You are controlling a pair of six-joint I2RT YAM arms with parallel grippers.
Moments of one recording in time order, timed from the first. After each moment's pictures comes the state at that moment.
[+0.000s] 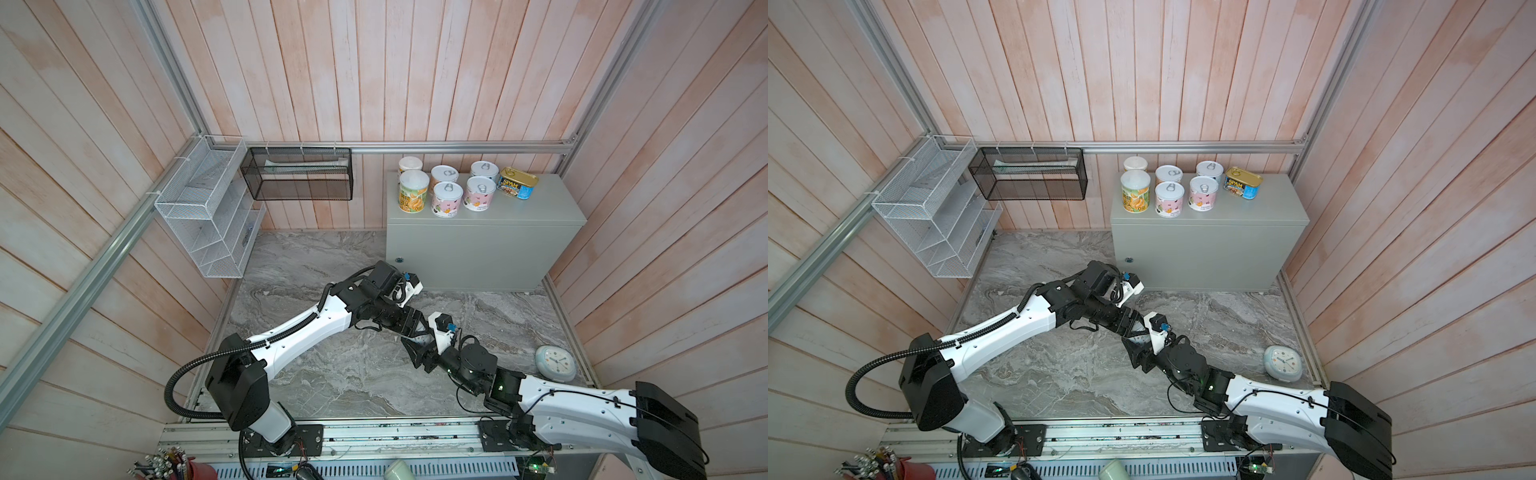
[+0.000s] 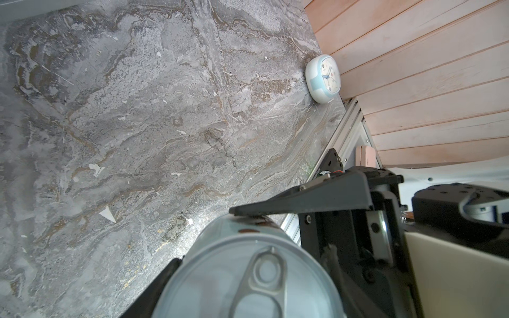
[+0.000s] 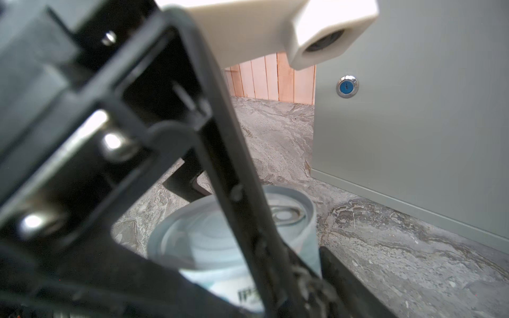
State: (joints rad) left arm -0.79 1.57 1.31 -0.67 0.53 -0.34; right arm 1.11 1.00 0.31 0.52 0.31 0.27
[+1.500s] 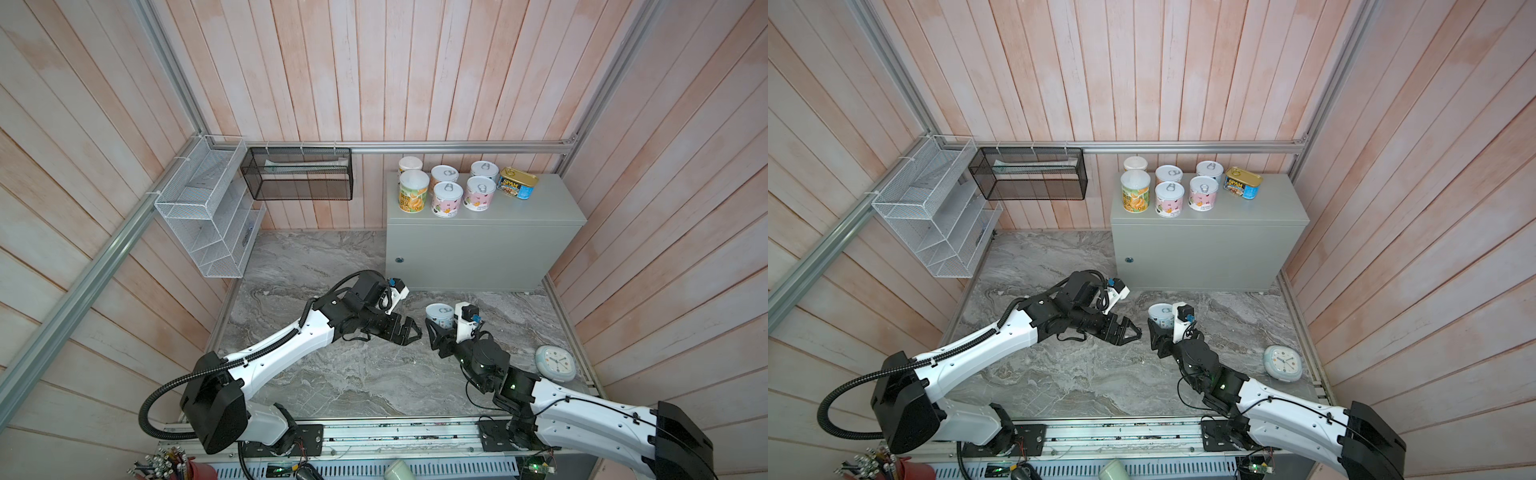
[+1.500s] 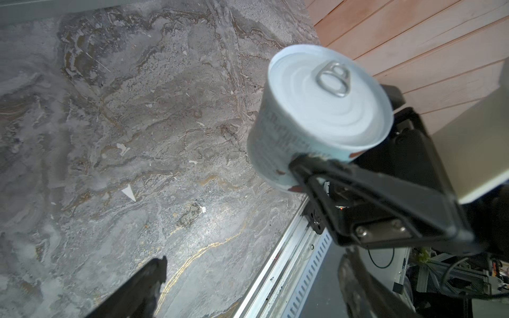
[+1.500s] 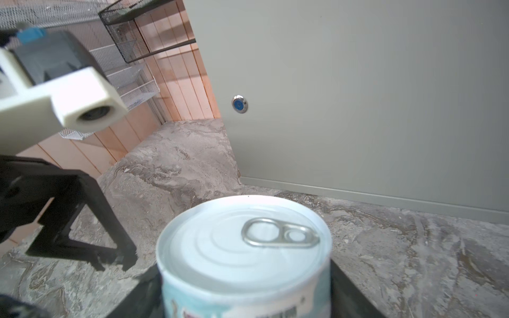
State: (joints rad) left arm -0.77 1.39 1.10 -0.56 0.47 -0.39; right arm 1.00 0.82 0.29 0.37 0.52 0.37
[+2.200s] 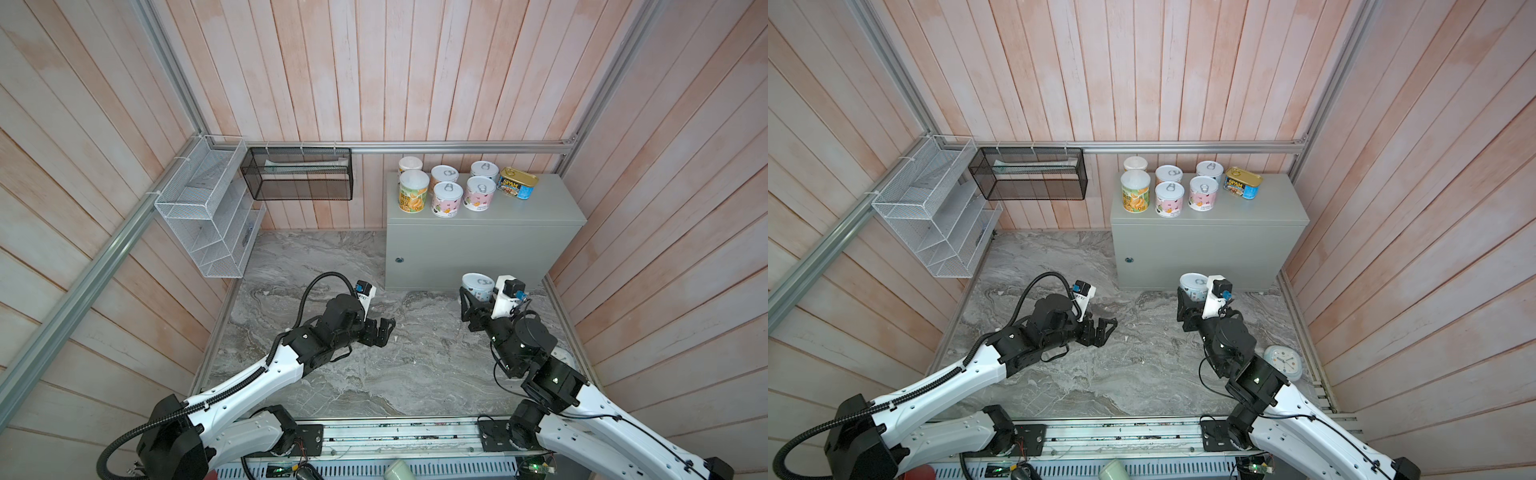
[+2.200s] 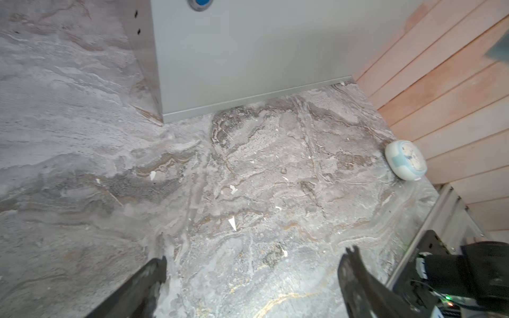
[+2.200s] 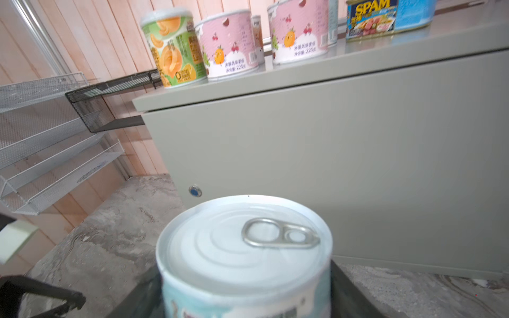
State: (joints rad) left arm -0.75 1.09 0.73 -0.23 0.02 -0.37; right arm 0.76 0.66 0.62 -0.01 0.50 0.25
